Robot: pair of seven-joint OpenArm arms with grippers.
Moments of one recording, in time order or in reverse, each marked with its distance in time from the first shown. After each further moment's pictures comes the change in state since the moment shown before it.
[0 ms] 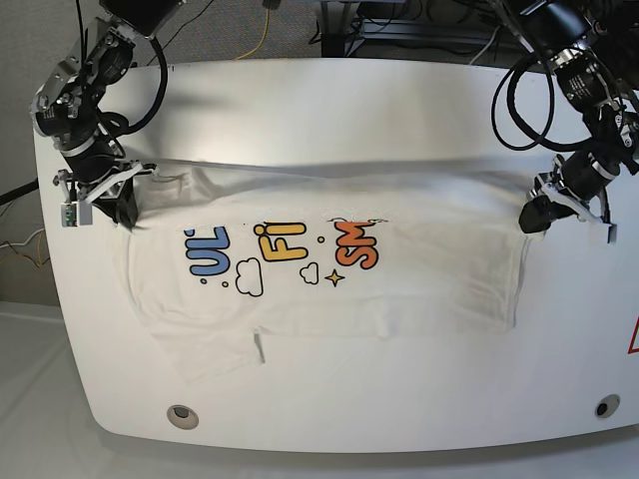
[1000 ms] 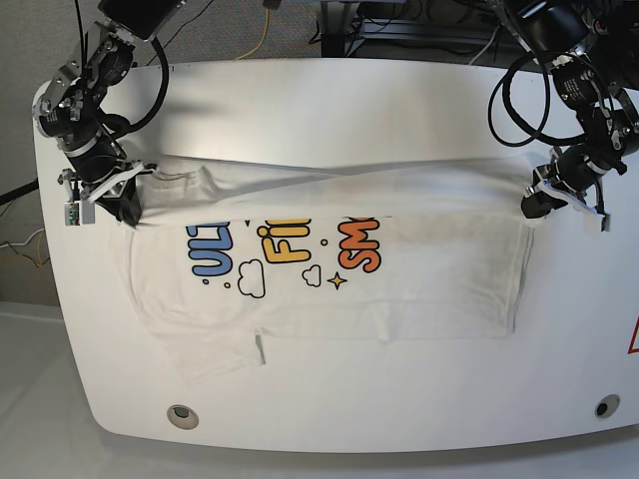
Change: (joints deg) left arm -0.3 0.0 0.1 -7.8 8.4 0.0 -5.1; right arm 0.6 0.7 -0.3 -4.9 -0.9 0.2 3.1
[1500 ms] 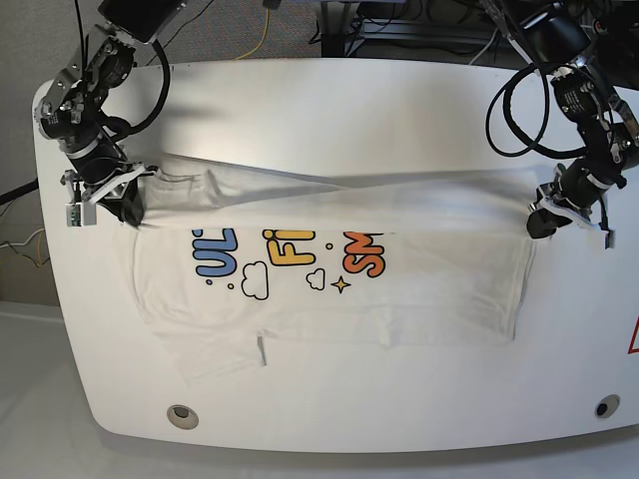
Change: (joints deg) left arm -3.1 -0.2 1.9 0.0 2.8 -0.1 -3.9; right arm 0.6 0.0 -0.1 -2.4 0.2 0.0 0.0
